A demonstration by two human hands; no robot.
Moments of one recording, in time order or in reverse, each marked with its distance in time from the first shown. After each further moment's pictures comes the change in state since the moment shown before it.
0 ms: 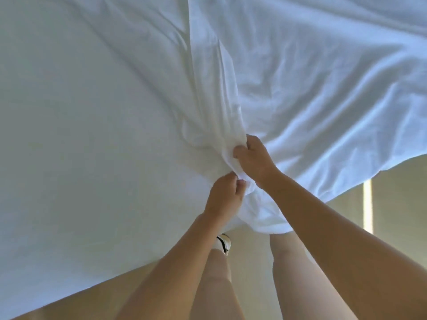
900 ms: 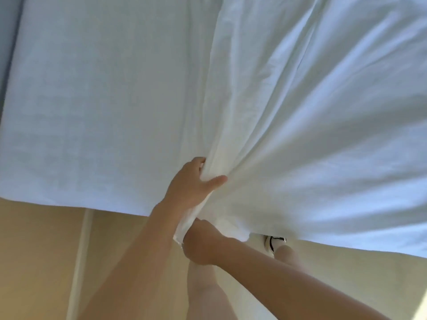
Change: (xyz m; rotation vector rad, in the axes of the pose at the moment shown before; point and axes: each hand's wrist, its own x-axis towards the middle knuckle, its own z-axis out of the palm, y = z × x) left_hand -0.160 -0.156 -0.230 -0.052 0.257 -0.495; right_hand -0.210 -0.034 0.284 -0.984 -1.140 -0.574
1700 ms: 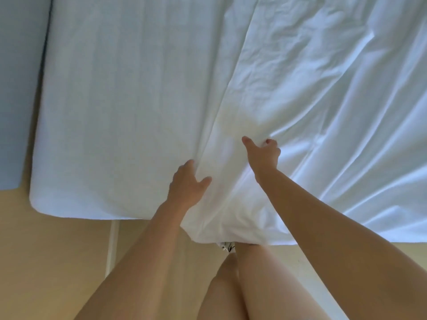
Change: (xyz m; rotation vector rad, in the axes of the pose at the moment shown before) left_hand 0.078 -0.256 -0.153 0.049 0.036 -0.040; right_hand 0.243 -0.054 -0.078 1.019 1.098 0.774
